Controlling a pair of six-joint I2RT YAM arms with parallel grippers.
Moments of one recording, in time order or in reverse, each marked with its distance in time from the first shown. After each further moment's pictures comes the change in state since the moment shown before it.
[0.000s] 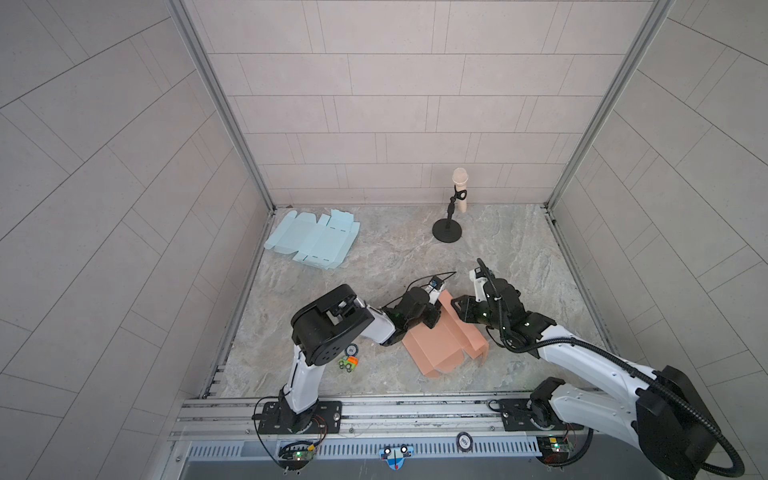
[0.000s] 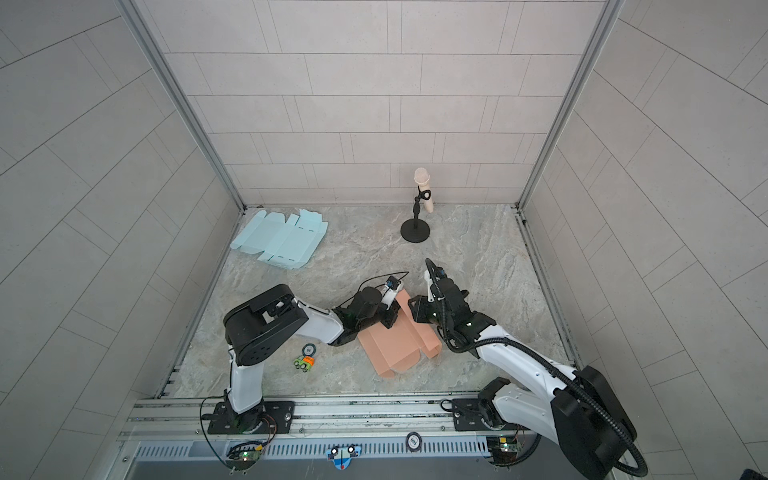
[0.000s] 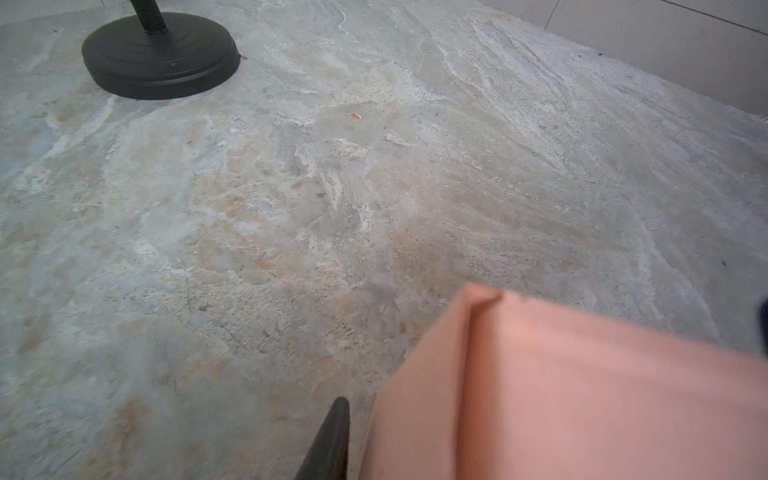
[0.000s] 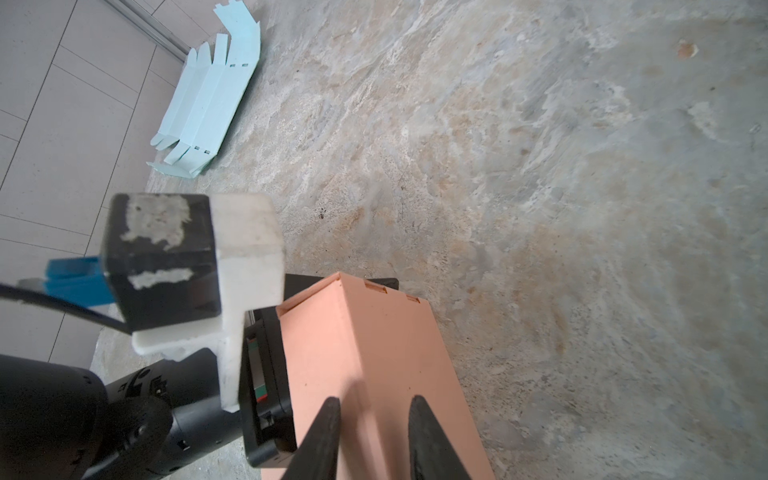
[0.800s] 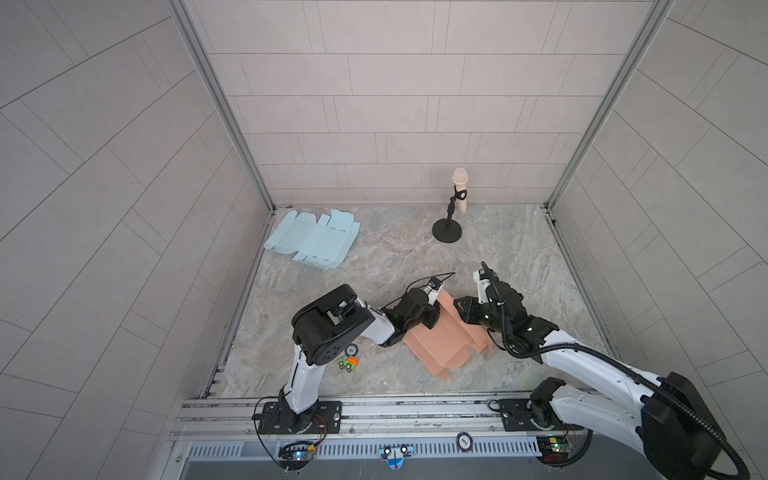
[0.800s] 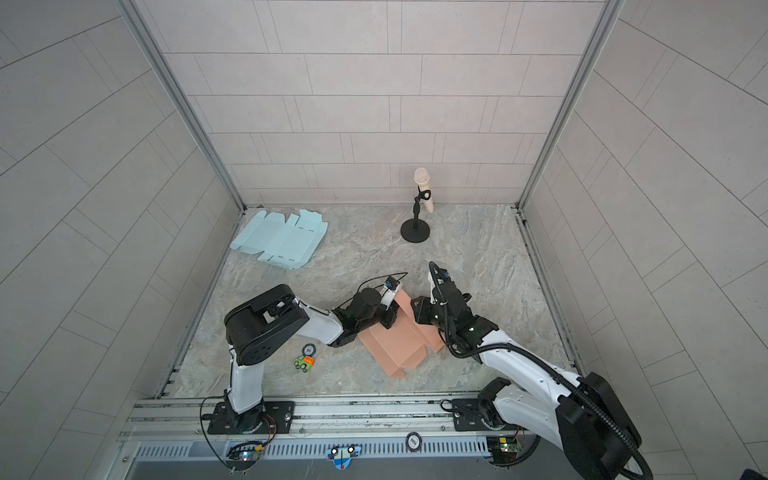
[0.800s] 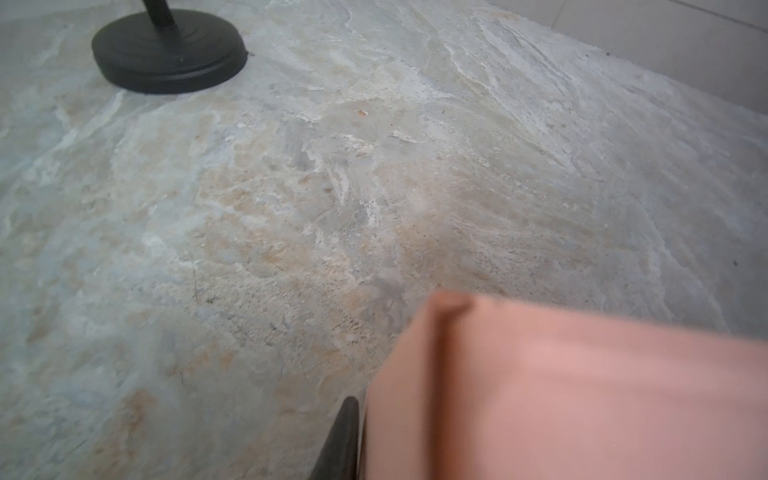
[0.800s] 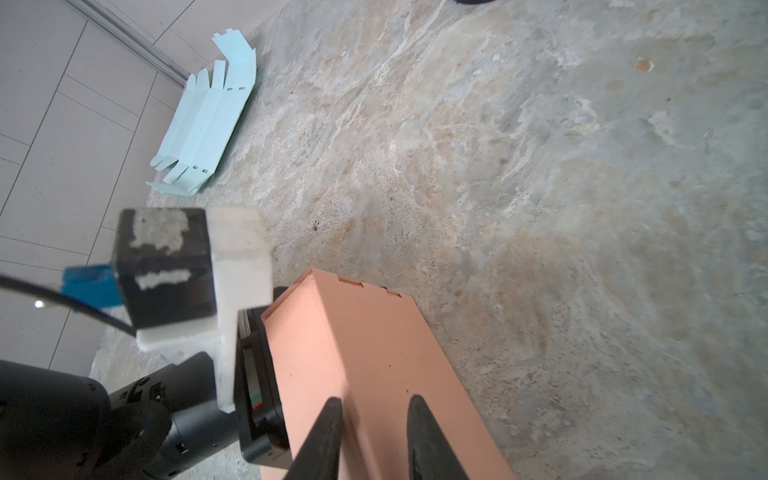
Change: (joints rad) left arm 0.007 0.006 -0.017 0.027 -0.003 -0.017; right arm 0.019 -0.041 -0.045 0.033 0.045 0.037
